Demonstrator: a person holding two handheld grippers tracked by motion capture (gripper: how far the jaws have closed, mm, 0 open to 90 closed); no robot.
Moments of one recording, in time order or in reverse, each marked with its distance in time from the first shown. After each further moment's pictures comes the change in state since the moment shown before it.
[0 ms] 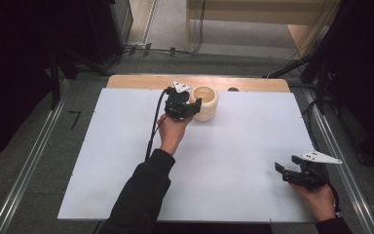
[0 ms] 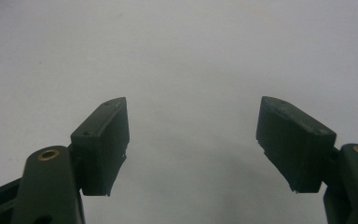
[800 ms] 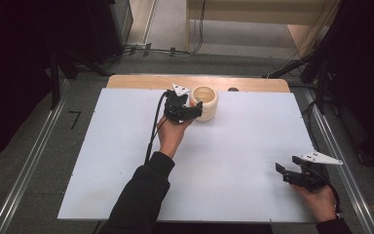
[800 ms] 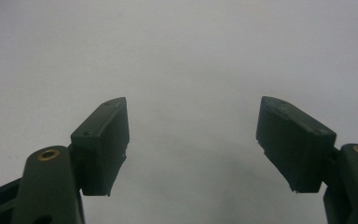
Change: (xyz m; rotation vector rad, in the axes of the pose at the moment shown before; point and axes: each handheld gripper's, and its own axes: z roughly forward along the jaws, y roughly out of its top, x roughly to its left) left arm 0.002 -0.009 0.002 0.017 0.032 0.013; right arm 0.000 -0.001 -0.002 0.000 -0.006 0.001
